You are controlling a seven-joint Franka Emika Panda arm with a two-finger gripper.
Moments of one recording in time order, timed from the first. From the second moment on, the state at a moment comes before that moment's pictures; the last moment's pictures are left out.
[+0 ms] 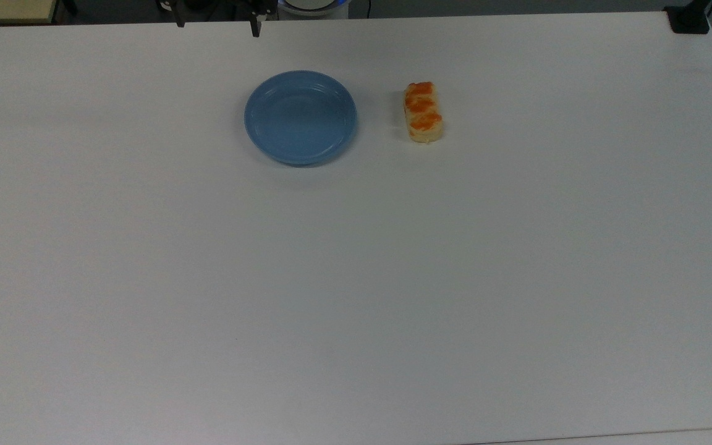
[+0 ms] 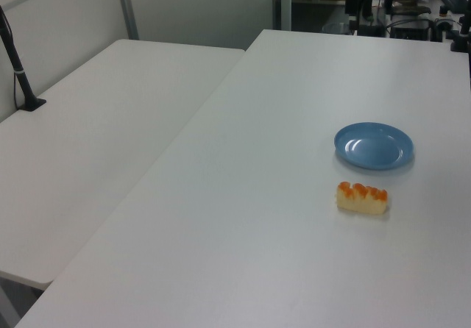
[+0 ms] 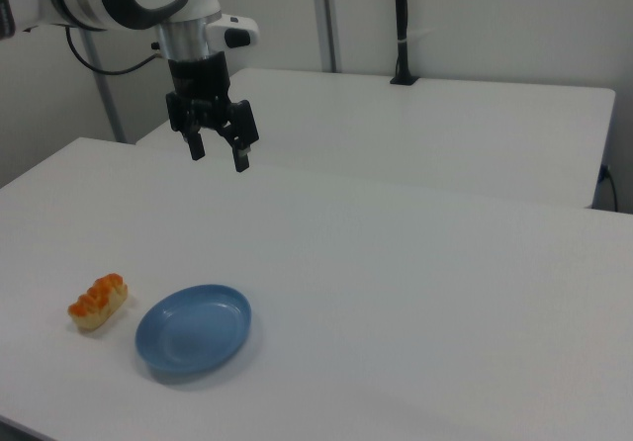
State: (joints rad) arm -0.04 0.02 -0.05 -1.59 -0.04 1.58 0.01
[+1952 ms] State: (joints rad) arm 0.50 0.19 -0.03 -2.01 0.00 1.94 0.22
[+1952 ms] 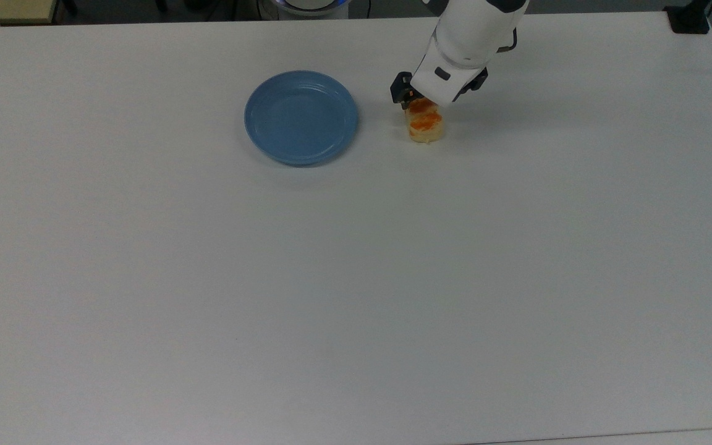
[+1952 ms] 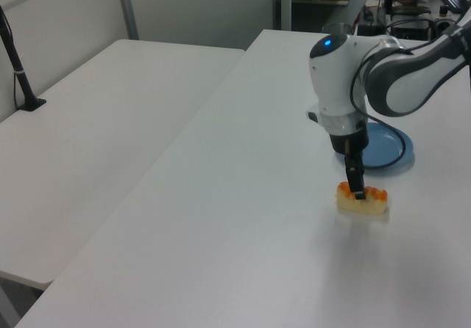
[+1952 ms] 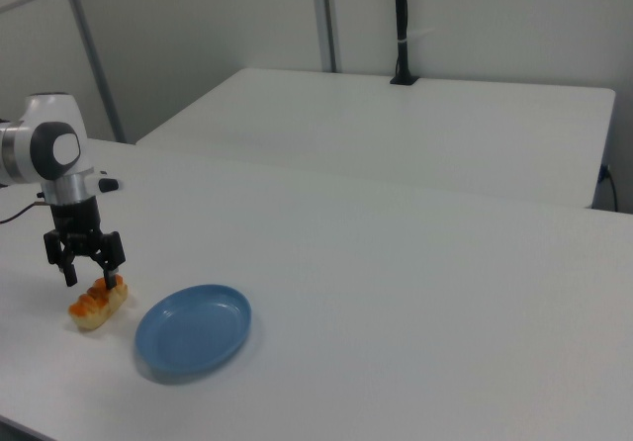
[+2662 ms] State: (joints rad) arm 0.50 0.17 -0.02 -2.03 -0.02 1.93 0.22
